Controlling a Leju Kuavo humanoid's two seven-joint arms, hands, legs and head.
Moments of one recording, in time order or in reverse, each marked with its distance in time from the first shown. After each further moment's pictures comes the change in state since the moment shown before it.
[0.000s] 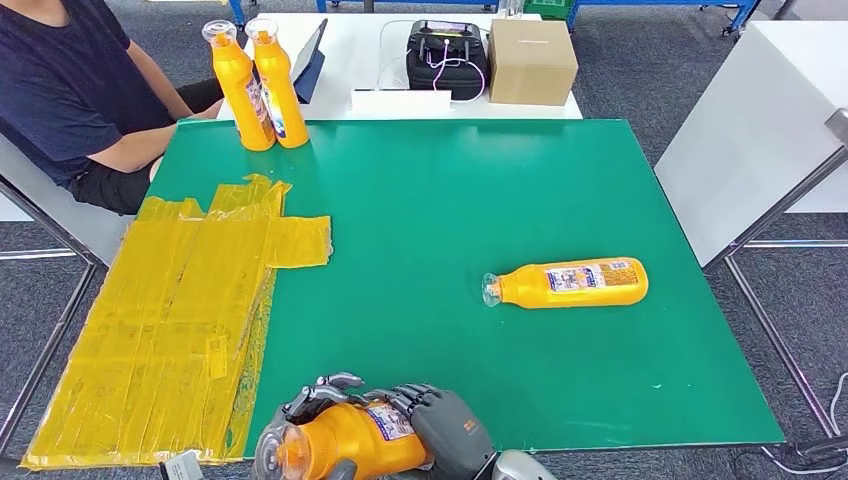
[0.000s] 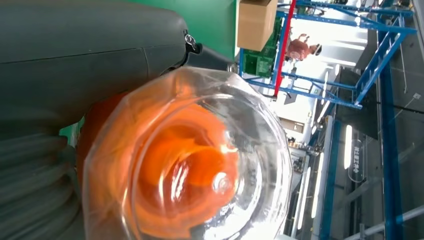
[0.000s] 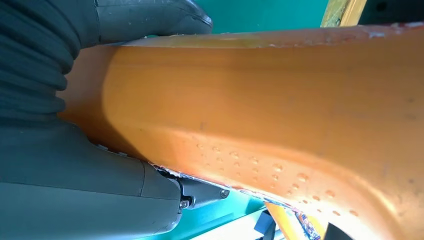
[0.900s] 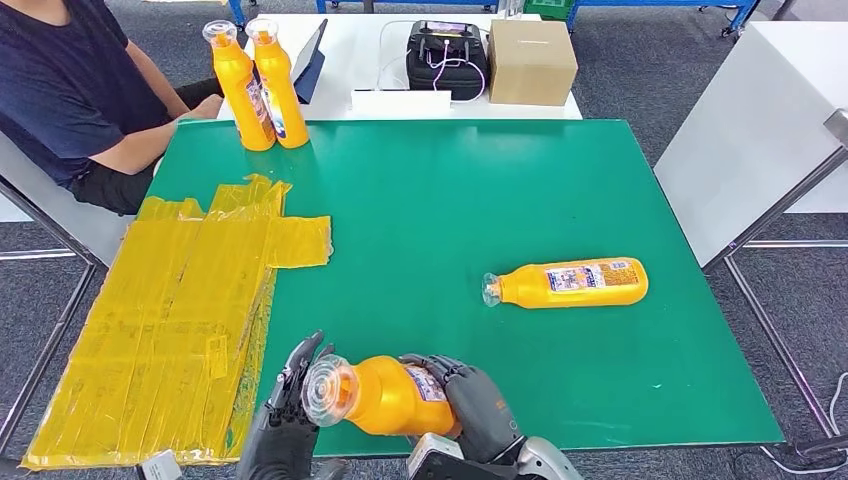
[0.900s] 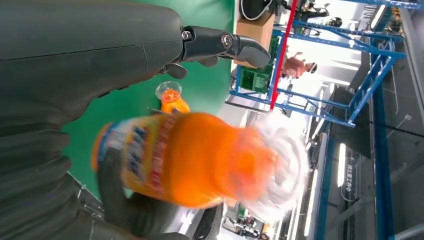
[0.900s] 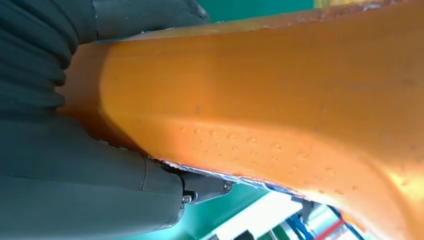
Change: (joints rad) left arm 0.010 0.032 -0.024 -0.061 0.027 0.072 0.009; right arm 0.047 0.032 -0.138 -0.027 -0.121 -0.072 0.024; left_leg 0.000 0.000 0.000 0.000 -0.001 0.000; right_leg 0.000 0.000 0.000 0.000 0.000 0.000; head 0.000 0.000
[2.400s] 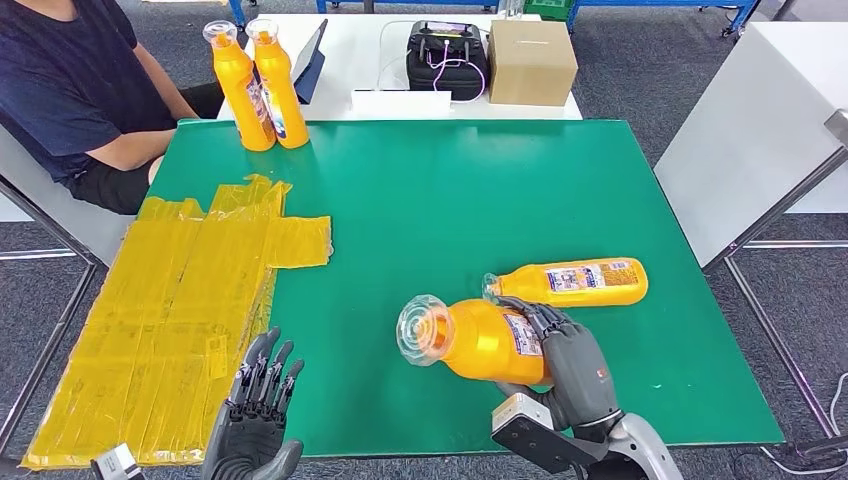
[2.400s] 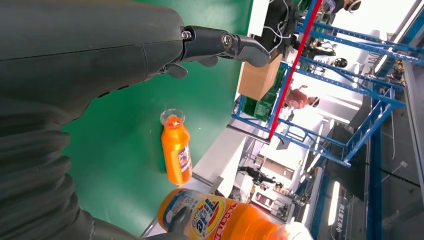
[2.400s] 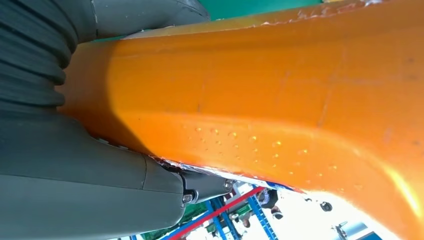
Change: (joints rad) left arm 0.127 -0.203 0.292 -0.057 -0.009 -0.218 0.103; right arm 0.054 -0.098 -0.273 -0.214 0.106 -0.051 0.013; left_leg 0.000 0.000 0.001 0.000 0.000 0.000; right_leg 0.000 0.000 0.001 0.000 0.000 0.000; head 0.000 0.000
